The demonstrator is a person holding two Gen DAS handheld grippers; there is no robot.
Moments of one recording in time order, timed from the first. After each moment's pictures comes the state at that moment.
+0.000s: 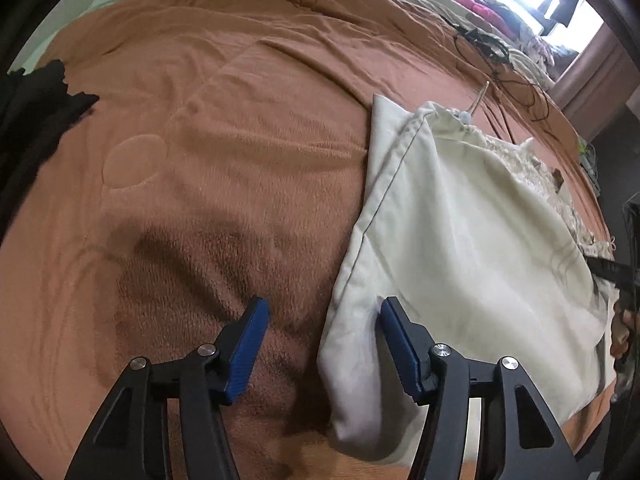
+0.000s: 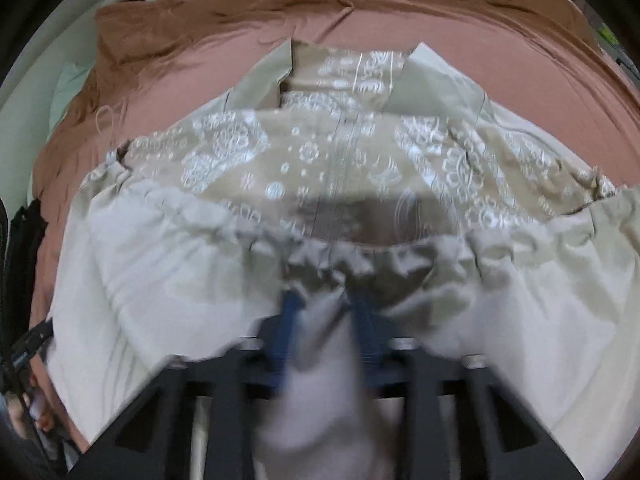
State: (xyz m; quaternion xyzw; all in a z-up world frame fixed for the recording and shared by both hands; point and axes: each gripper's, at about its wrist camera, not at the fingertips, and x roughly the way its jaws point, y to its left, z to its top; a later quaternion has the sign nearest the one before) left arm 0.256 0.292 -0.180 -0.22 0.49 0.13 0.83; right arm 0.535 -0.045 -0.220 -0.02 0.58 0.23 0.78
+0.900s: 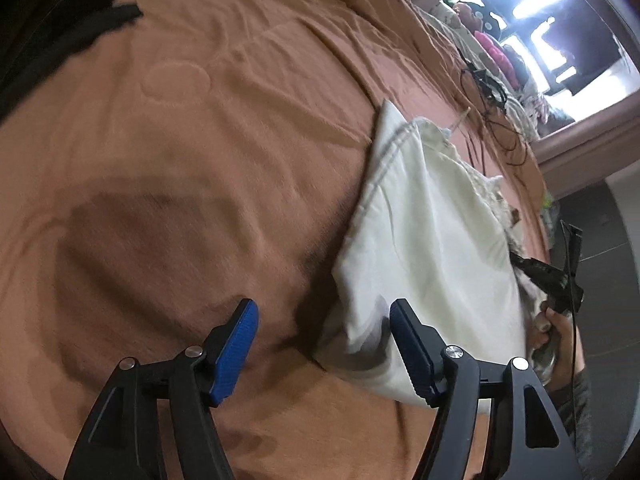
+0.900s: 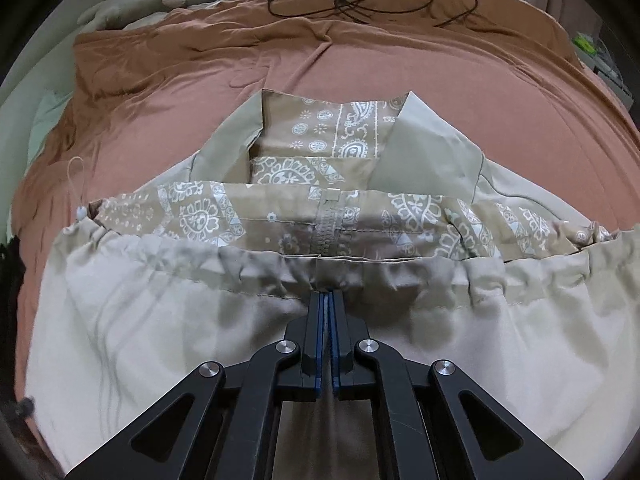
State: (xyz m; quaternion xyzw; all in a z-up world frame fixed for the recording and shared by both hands) left arm 0.195 0.311 -0.178 -0.39 0.47 0.08 0.79; right arm 0.561 -0.025 -0.215 -0.02 0.55 0.20 0.81
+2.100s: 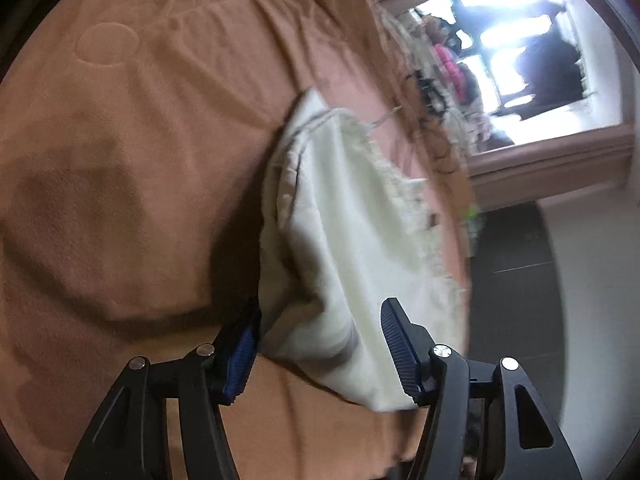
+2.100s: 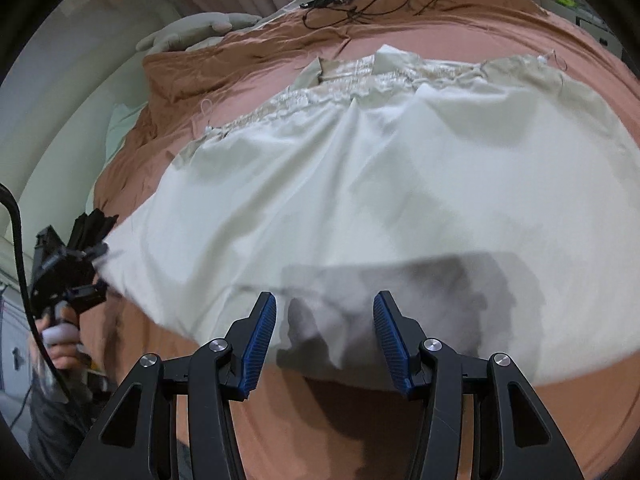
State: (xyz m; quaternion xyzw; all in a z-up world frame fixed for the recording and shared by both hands) left arm 0.190 0.301 -0.155 -0.50 0.40 -0.04 0.77; right arm 0.344 -0.127 -0.185 0.08 0.53 0.27 0.80
